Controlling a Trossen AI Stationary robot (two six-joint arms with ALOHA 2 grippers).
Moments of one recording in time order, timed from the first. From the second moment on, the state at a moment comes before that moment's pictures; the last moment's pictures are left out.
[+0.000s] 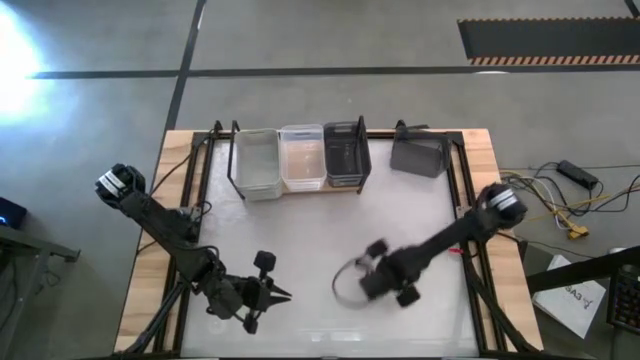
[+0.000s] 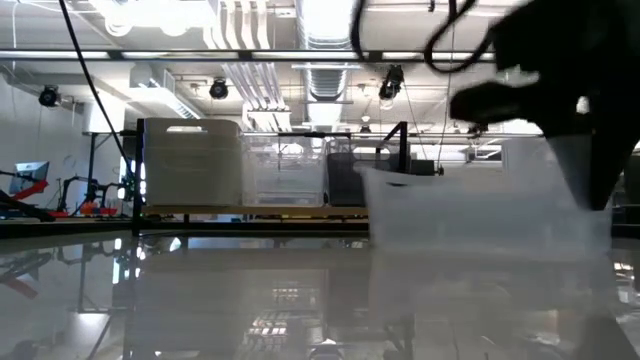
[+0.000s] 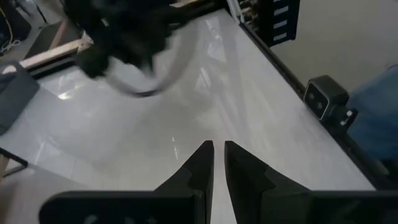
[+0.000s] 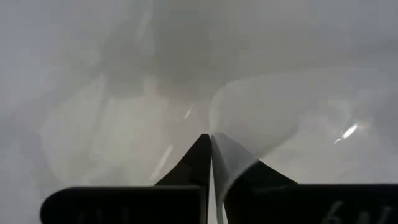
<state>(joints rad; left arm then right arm) -0.76 1.41 0.89 -0.03 -0.56 -0.09 0.49 1.84 1.27 -1.01 0.02 -0.04</state>
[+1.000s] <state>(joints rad) -0.56 1.46 0.91 0.15 -0.42 0.14 0.69 2.12 1.95 -1.18 0.21 0.01</state>
